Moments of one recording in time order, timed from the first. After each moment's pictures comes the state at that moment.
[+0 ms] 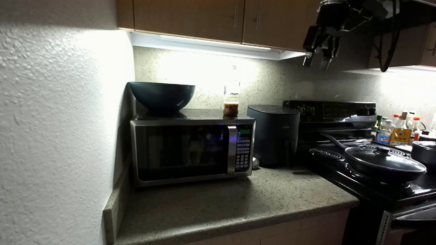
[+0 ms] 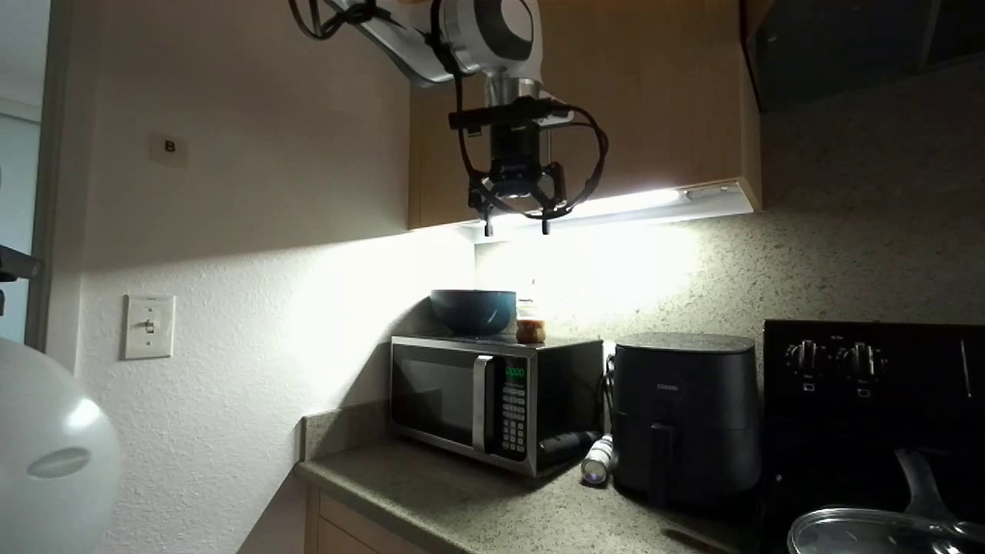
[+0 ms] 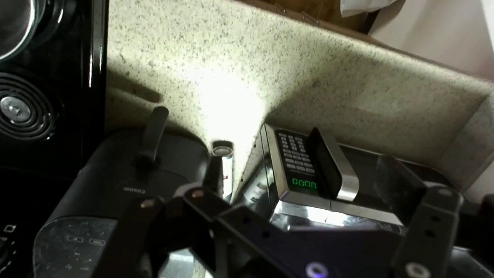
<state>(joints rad) -0.02 -0.19 -0.10 -1.72 0.04 1.71 -0.18</state>
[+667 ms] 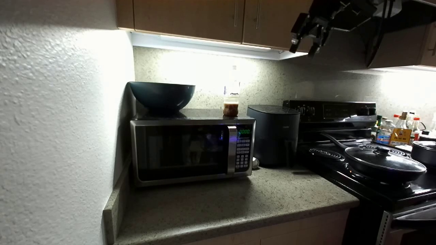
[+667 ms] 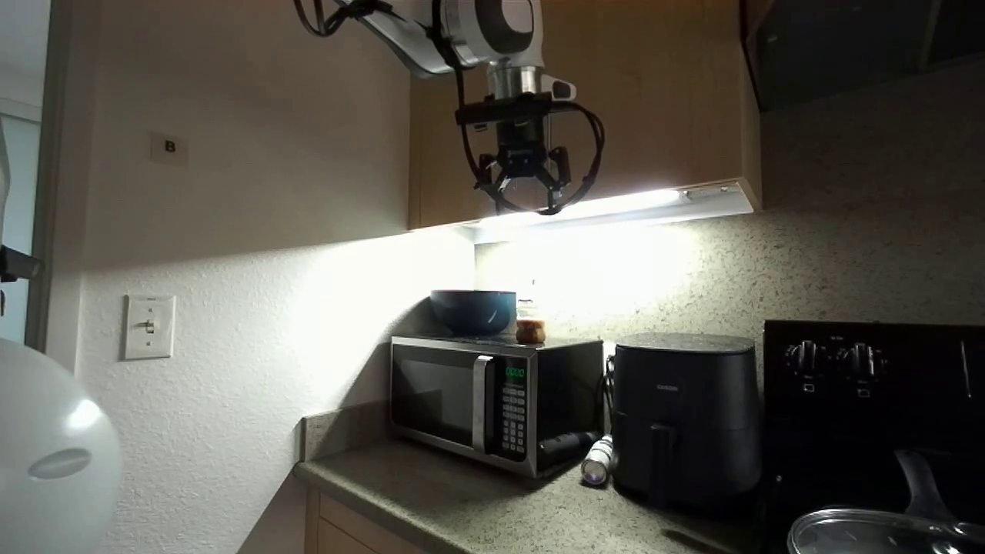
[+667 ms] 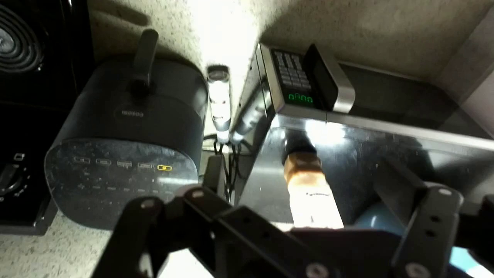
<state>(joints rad) -0.02 -0.17 -0.10 -1.67 0.10 1.89 -0.13</state>
